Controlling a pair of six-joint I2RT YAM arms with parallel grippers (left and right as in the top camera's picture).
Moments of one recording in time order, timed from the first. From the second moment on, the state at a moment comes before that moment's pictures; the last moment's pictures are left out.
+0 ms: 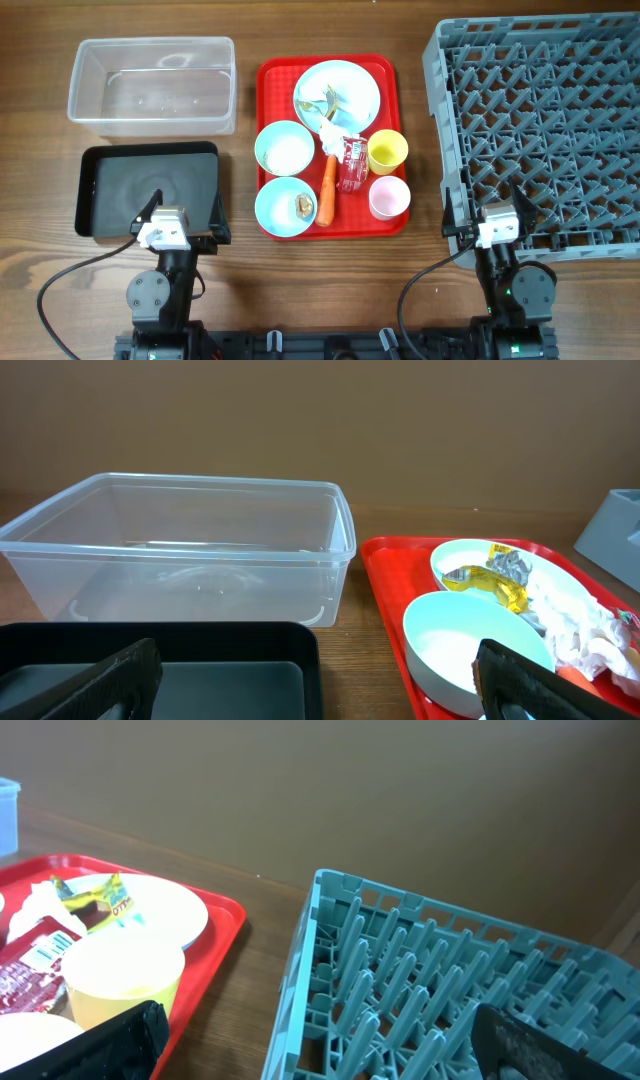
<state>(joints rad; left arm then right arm) 0.01 0.01 0.01 -0.07 0.05 -0.07 0.04 0.02 0.01 0.00 -0.05 -0.30</state>
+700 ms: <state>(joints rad) 0.01 0.30 0.37 -0.20 0.13 -0.07 0.04 0.14 0.44 -0.10 -0.21 -0.30</state>
